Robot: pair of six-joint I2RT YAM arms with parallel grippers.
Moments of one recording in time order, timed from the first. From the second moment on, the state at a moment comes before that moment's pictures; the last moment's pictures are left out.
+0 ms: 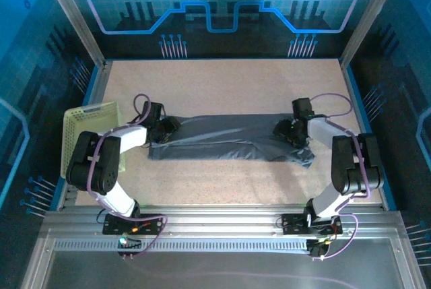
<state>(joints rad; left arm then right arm) -0.11 1.64 0.76 -0.09 0.19 -0.90 0.04 1.61 0.86 -0.46 -0.11 0.64</state>
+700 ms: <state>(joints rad) -0.26 1.53 0.99 -0.36 0.08 -0.79 -0.12 1.52 1.03 -0.67 0.03 0.55</state>
